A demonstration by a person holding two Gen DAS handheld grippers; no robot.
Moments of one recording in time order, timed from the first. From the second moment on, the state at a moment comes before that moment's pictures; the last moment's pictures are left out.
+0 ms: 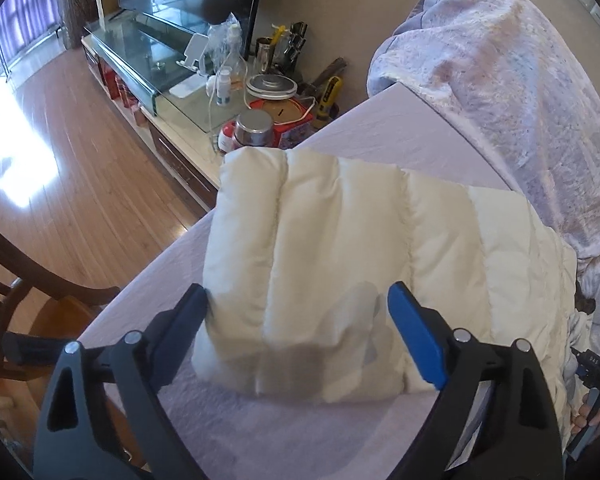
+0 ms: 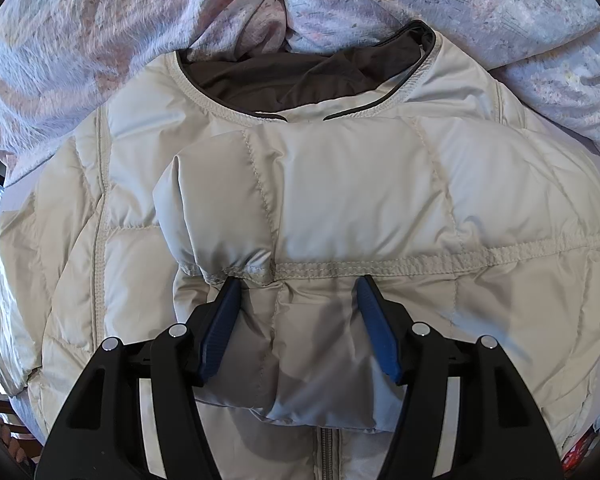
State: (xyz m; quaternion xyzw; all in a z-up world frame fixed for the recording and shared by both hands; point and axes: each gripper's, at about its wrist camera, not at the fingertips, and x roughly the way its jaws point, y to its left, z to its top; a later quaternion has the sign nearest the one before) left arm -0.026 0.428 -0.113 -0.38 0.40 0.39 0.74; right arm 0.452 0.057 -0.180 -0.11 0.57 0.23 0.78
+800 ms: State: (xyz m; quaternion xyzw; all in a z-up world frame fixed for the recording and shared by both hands) left arm -0.040 0.449 -0.124 -0.43 0.35 0.38 0.74; right arm 0.445 0.061 -0.182 -0.10 0.56 0.23 0.79
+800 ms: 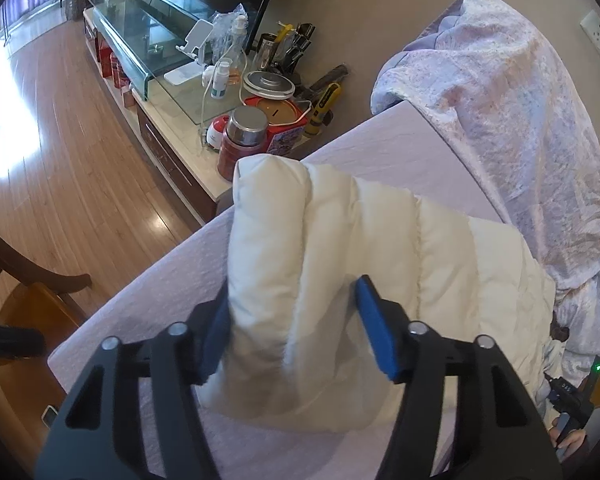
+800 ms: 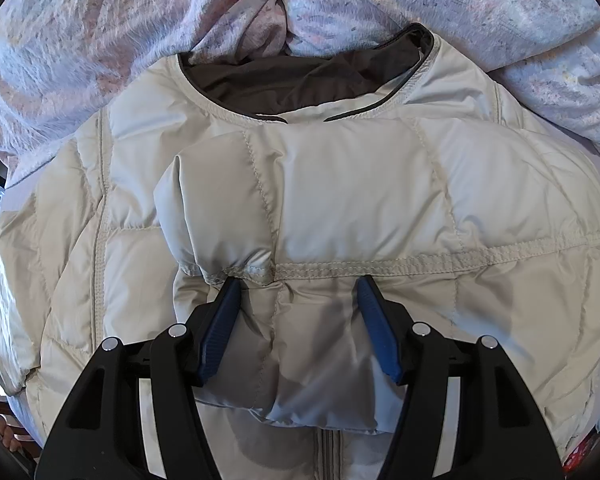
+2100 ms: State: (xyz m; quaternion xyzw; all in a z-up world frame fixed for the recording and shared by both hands) left arm 0.005 0.415 -0.044 -0.36 0.34 0.34 0.80; right arm 0.444 0.062 -0.179 -0.08 0.56 0.24 0.79
